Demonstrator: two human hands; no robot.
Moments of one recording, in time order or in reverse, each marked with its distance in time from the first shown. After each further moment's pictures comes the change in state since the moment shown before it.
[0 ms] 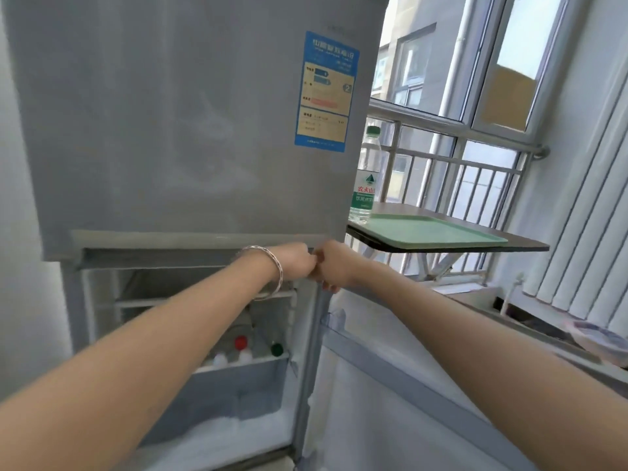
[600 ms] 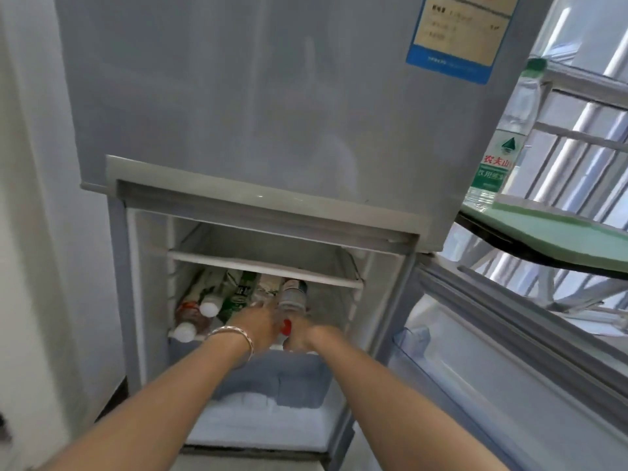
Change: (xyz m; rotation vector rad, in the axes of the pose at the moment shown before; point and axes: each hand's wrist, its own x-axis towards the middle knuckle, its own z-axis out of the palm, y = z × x) left_hand 0.012 -0.188 0.142 0.103 0.005 -0.463; right_hand 0.155 0.022 0.261 -0.278 -0.486 -0.122
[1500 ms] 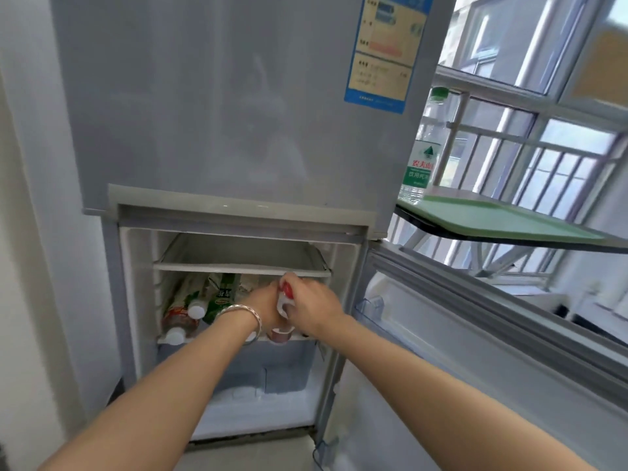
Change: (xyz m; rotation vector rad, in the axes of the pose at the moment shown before) left_hand -0.040 0.039 -0.038 -0.058 -0.009 0.231; right_hand -0.137 -0.007 -0.040 -0.005 0.631 -0.160
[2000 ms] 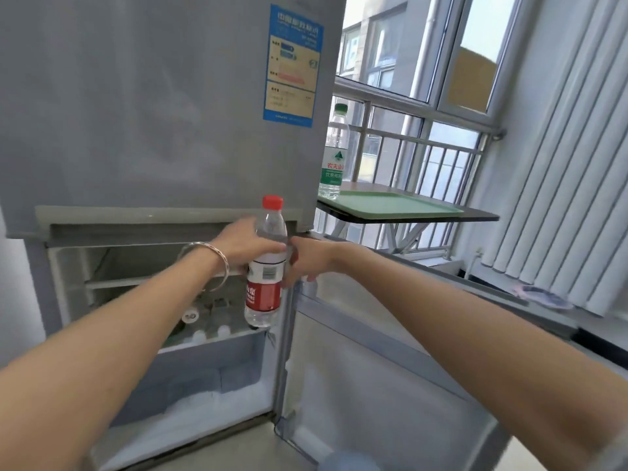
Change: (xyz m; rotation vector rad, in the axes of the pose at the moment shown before) left_hand -0.055 0.081 -0.099 -0.500 0.129 0.253; right_hand -0.053 0.004 -0.149 0.321 -0.337 0.340
